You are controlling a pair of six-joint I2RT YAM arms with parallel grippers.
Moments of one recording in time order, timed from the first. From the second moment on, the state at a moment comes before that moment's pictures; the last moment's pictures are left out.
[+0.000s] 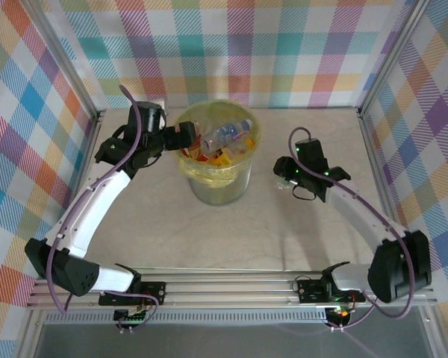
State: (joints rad) left arm -0.41 1.36 1.52 -0.76 -0.10 -0.42; right arm 0.37 1.26 0.97 -0.49 -0.02 0.67
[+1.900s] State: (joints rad) left arm -0.80 1.39 1.55 -0.49 0.36 -0.46; right arm 0.66 0.99 0.96 -0.06 -0.44 0.33
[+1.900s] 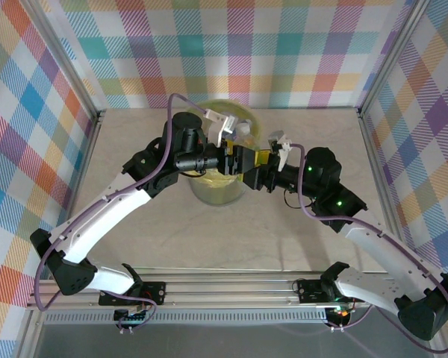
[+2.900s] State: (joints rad) left arm -0.64 1.70 2.29 -0.82 -0.16 0.12; right arm 0.66 0.83 0.98 -0.26 -0.16 0.38
